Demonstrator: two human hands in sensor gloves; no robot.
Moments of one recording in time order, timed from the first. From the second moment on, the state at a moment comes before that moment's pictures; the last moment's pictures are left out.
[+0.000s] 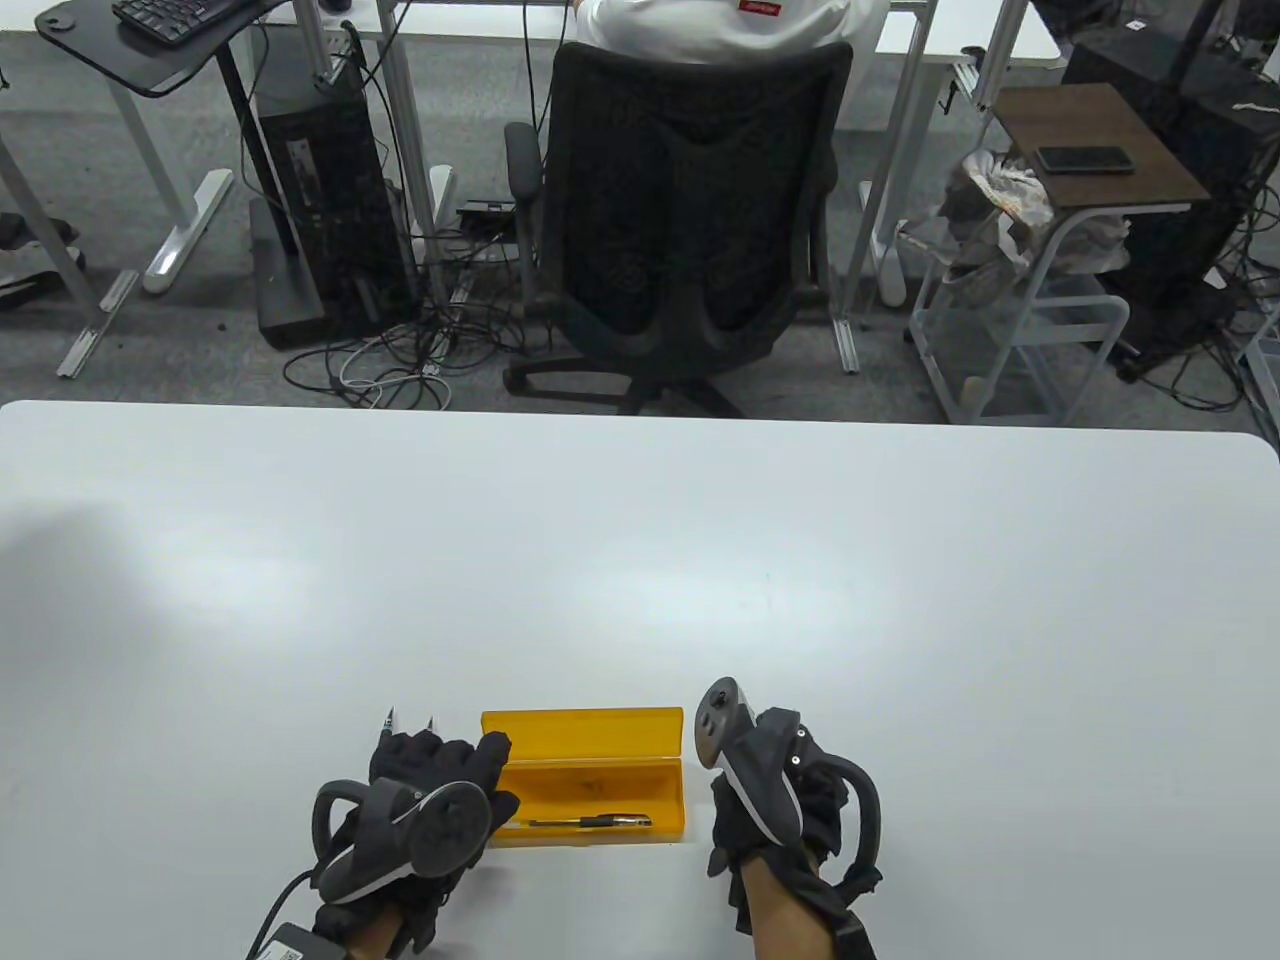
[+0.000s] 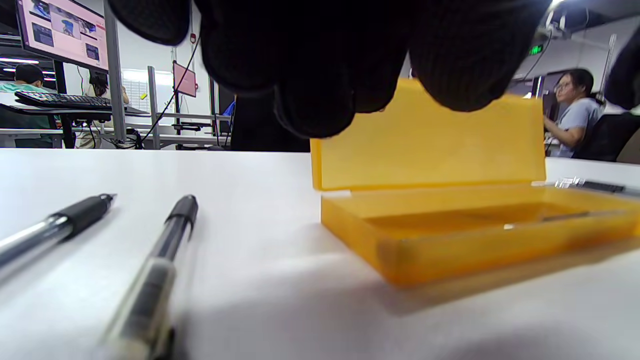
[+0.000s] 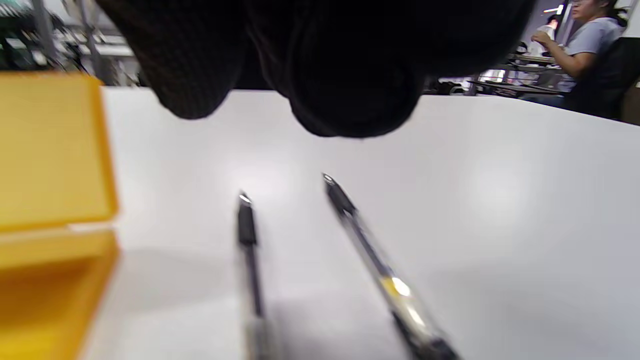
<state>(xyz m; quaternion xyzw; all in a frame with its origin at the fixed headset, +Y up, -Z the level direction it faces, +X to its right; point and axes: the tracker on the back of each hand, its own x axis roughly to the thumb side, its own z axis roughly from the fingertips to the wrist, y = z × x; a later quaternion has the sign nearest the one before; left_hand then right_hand) -0.195 -0.735 -0.256 0.02 -0.17 0.01 0.99 0.075 -0.685 -0.278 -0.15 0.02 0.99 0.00</state>
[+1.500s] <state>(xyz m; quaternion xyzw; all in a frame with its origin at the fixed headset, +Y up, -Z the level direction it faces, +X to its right) -0.187 -0.760 -0.269 -0.08 -0.15 -0.06 0.98 -0.014 -0.758 -0.287 0.12 0.05 0.99 -0.08</state>
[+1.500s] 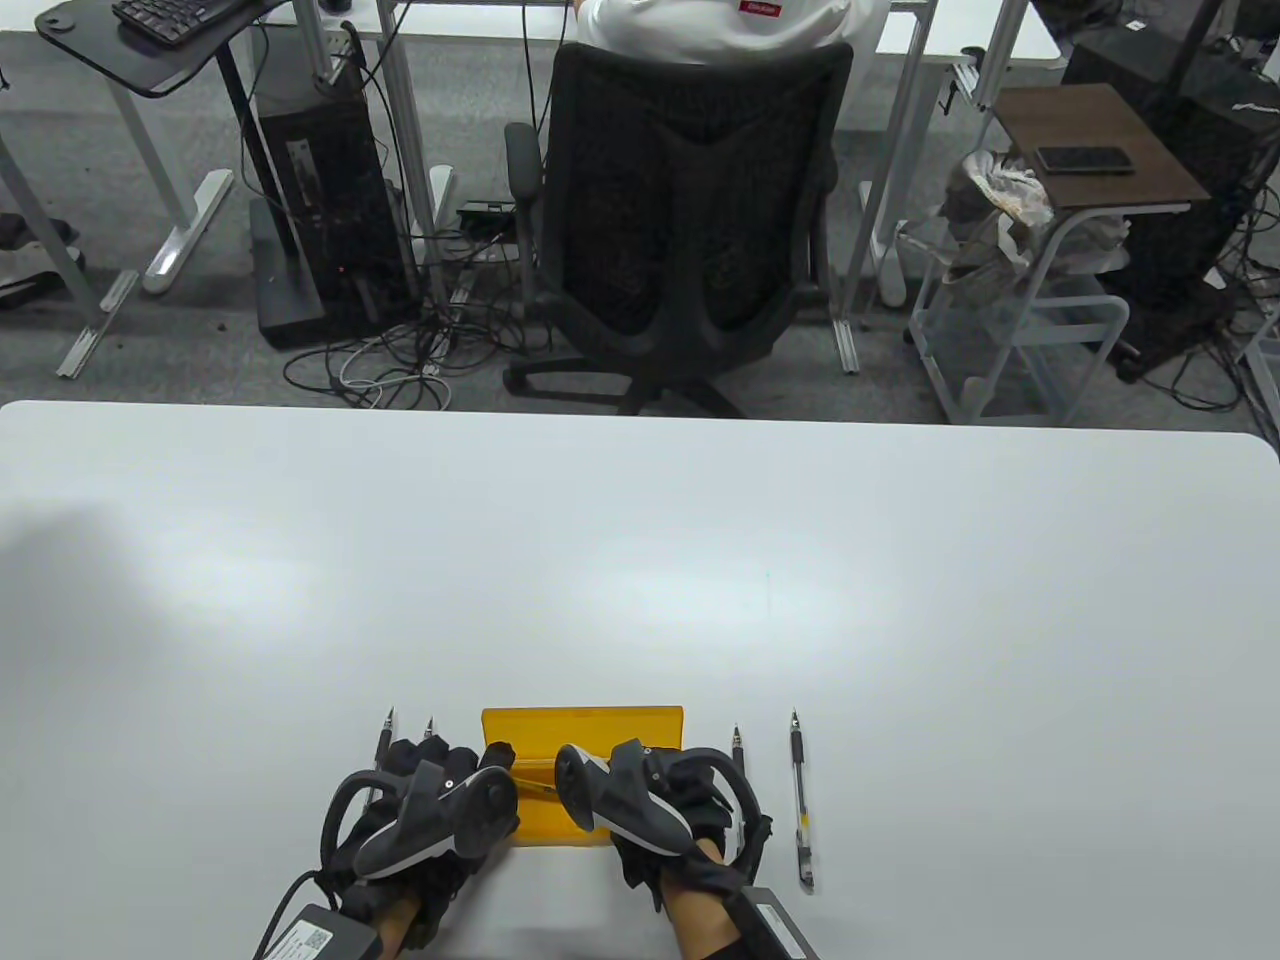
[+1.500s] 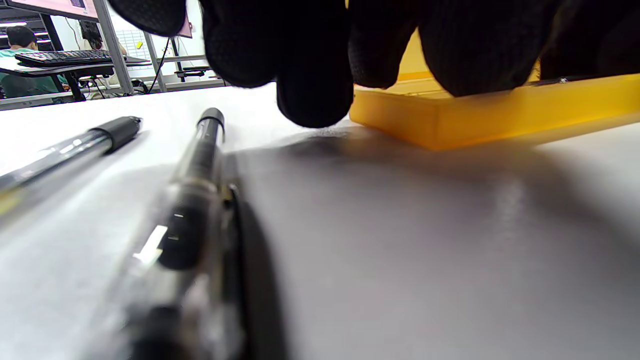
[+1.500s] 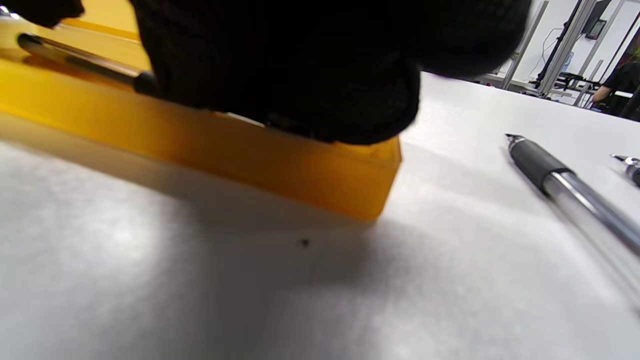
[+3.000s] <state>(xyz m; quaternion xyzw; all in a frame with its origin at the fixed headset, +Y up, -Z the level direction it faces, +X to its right) -0.226 -0.728 -0.245 -0.04 -0.07 0.60 0.79 -0.002 -0.703 -0.262 0.20 0.13 0.92 0.31</state>
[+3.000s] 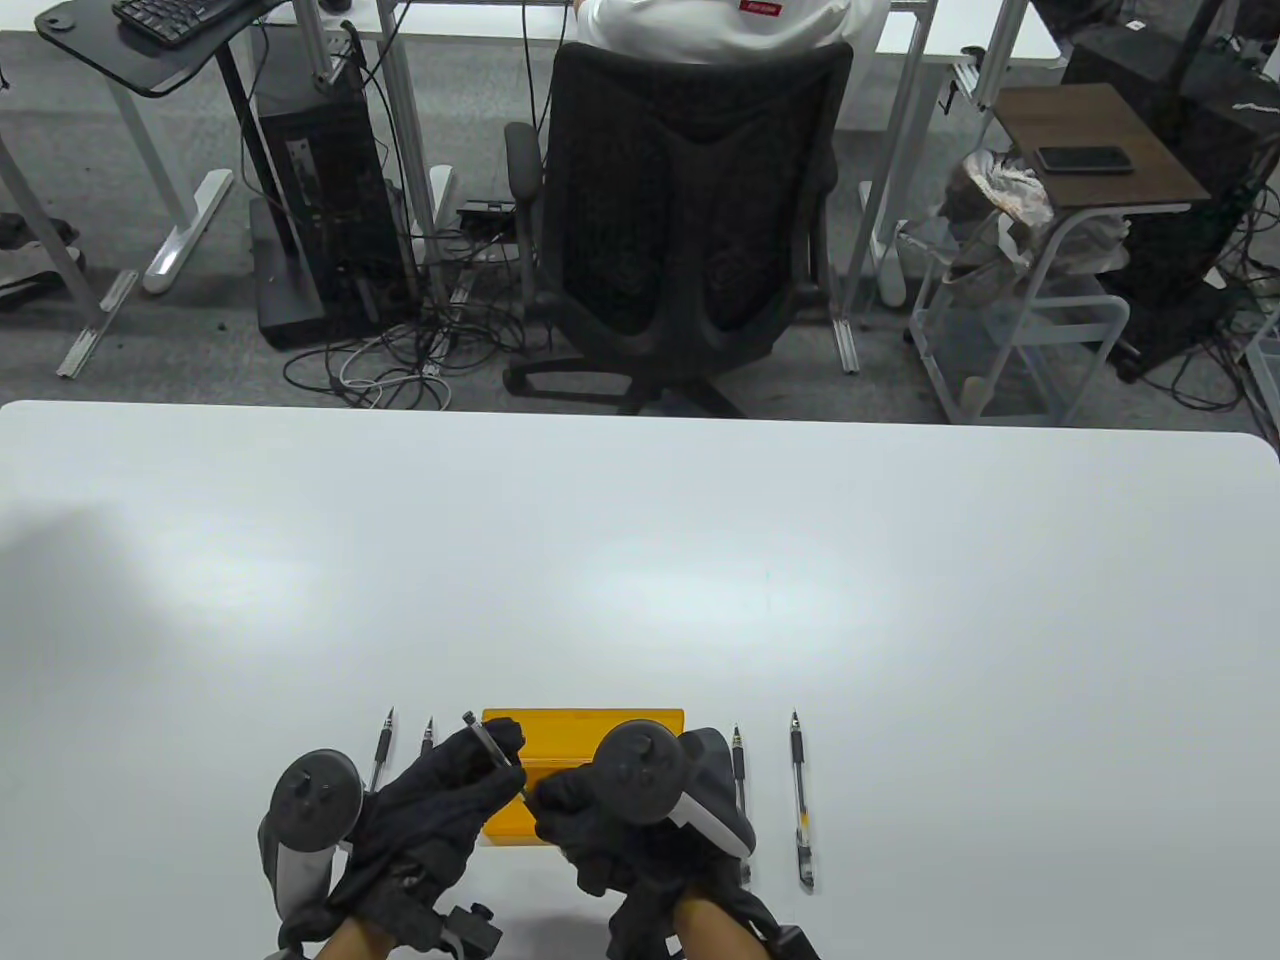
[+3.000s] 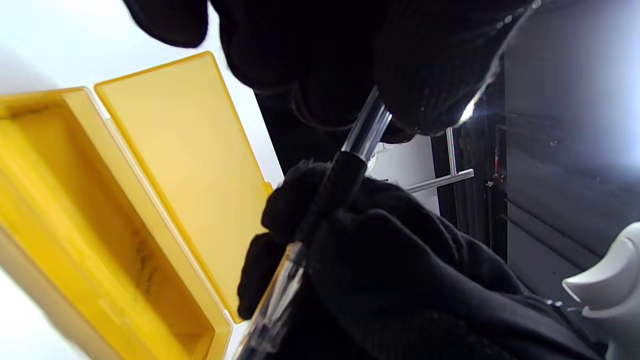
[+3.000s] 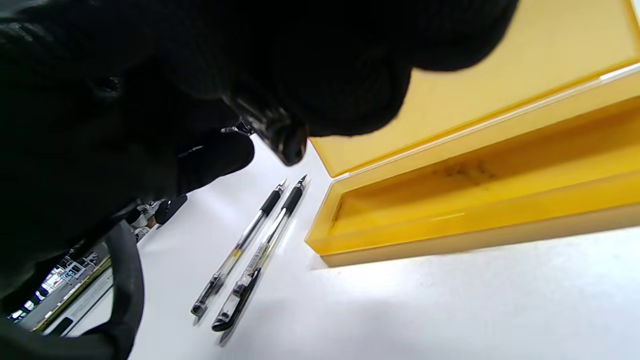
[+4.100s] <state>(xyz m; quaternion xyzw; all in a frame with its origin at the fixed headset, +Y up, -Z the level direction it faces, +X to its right) -0.261 -0.687 -0.240 0.15 -0.16 0.38 0.90 0.032 -0.702 -0.272 0.10 0.03 0.90 0.43</state>
